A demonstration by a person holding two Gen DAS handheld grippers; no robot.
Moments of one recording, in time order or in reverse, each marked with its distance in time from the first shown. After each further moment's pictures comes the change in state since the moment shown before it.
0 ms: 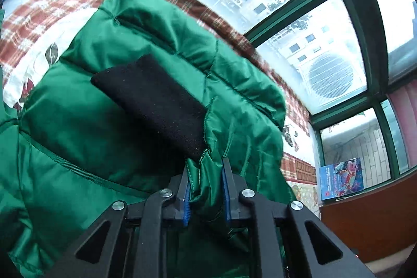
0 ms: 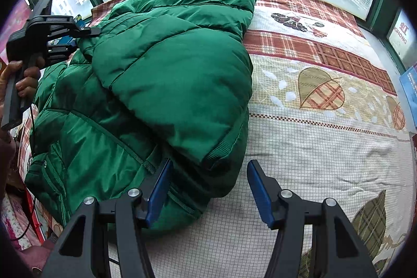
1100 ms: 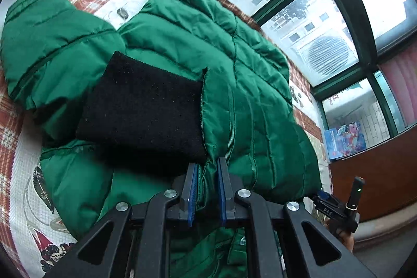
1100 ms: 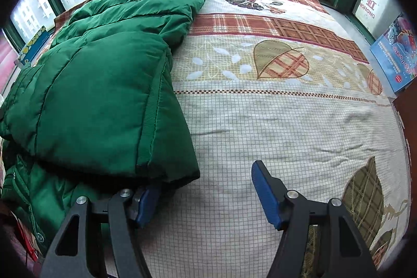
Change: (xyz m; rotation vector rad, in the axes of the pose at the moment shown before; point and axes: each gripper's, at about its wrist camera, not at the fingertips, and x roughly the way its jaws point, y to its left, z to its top) left arm -0.089 0.074 -0.122 0.022 0.080 0.021; right arm 0.001 -0.019 -0.020 0.040 0.013 -0.209
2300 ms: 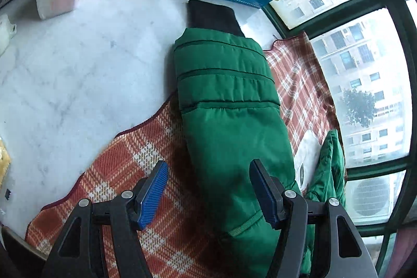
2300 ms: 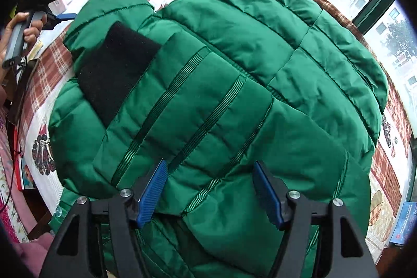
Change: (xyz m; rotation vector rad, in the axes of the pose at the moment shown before) left arm -0.128 0.330 0.151 -0.625 -0.289 0.202; right arm 0.013 0.272 0.067 -0.589 0.120 0.150
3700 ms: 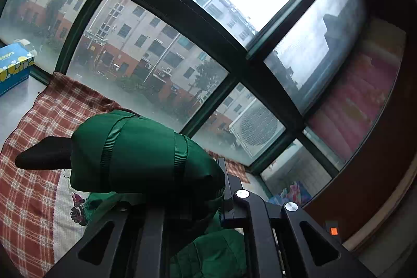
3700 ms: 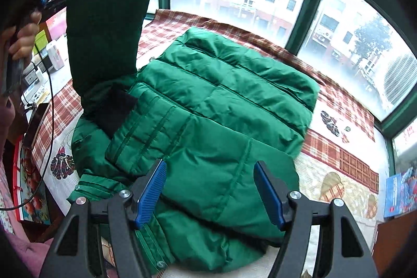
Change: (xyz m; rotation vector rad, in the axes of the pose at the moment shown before) left arm -0.142 -0.272 -0.201 0.814 -0.084 -0.685; right arm -0.138 -0.071 -0.092 0.194 -0.305 -0.097
